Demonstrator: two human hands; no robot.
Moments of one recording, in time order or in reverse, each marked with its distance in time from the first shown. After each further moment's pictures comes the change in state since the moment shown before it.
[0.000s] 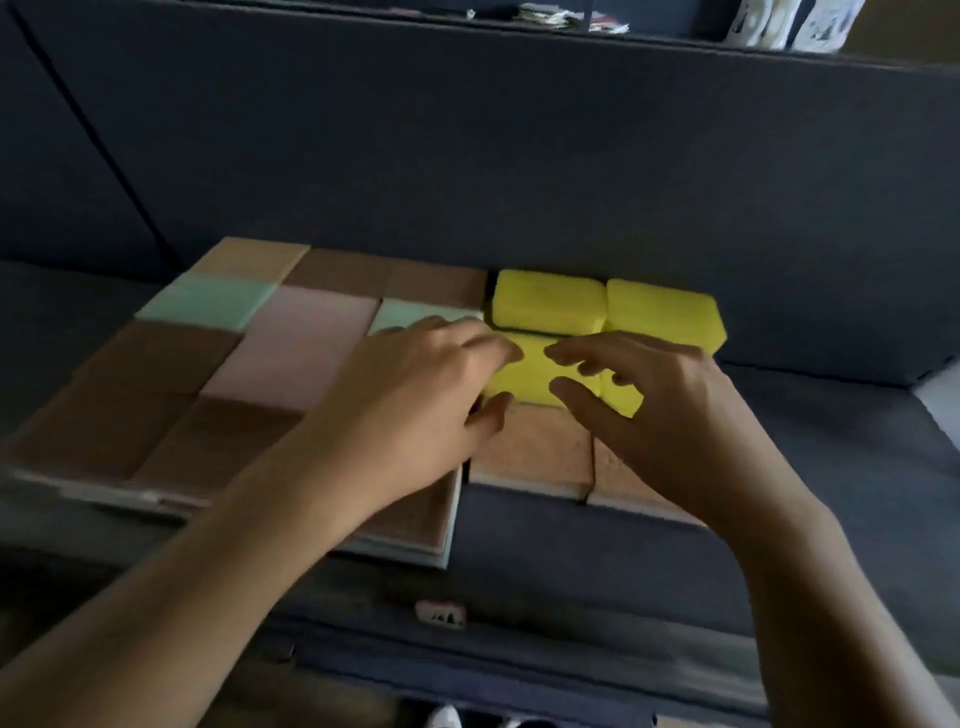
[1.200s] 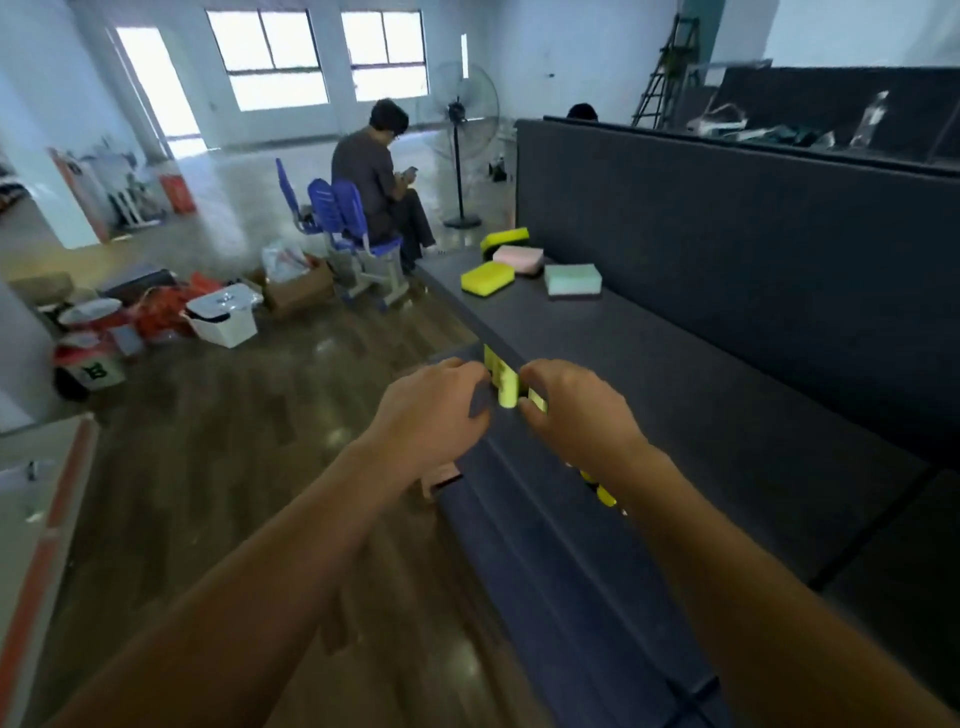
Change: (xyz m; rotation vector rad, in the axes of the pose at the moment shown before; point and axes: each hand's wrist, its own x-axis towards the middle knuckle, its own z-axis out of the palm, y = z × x) left_hand -0.462 -0.404 -0.191 0.234 0.071 -1.102; right_hand 0.171 -0.589 0.384 0.204 -0.469 -0.589
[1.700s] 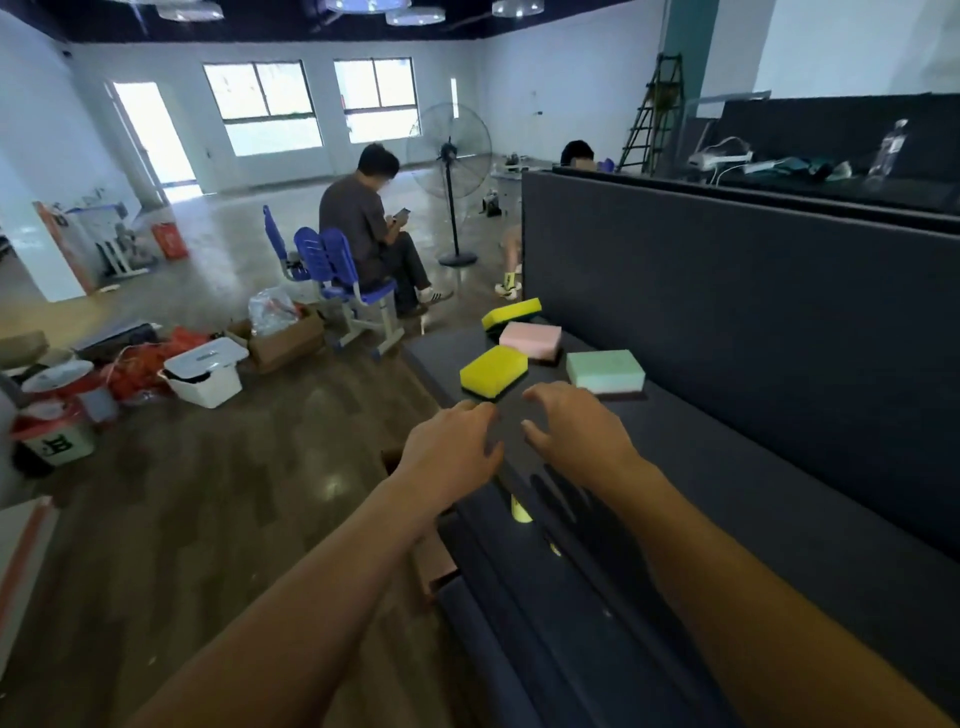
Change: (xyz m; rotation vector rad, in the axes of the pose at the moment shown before) left_hand 0.243 -0.086 0.066 -0.015 -0.094 -0.017; right_hand 0.248 0.073 0.048 -0.048 -0.024 0.050
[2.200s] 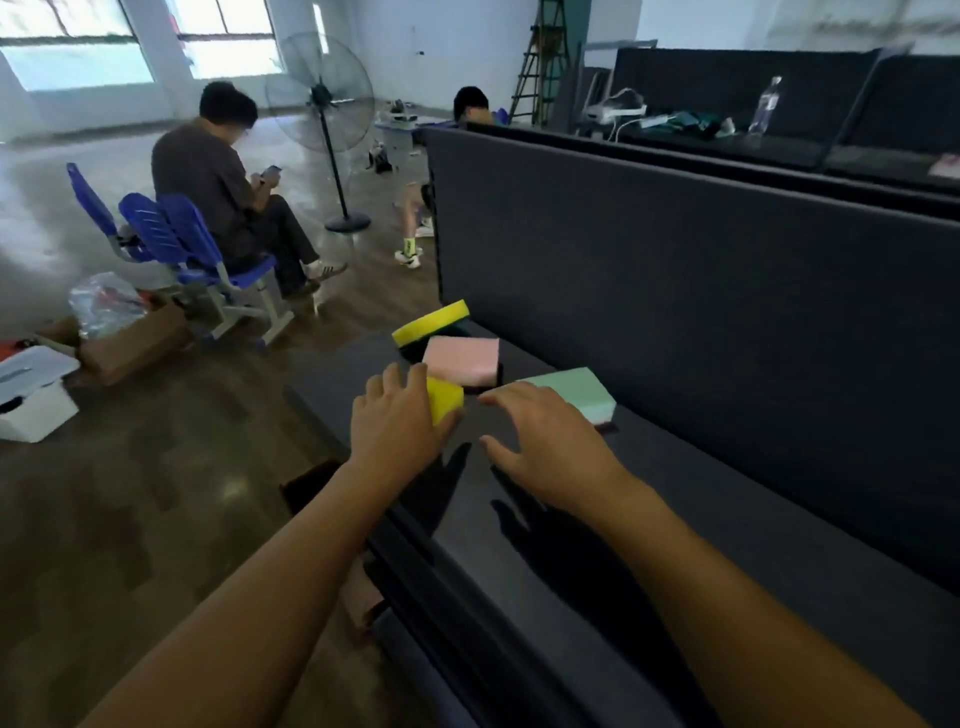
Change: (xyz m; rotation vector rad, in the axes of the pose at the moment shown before) left_hand 0.195 -0.049 0.067 0.037 0.113 -0.015; right_hand 0.098 0.053 0.022 0.009 0.039 0.027
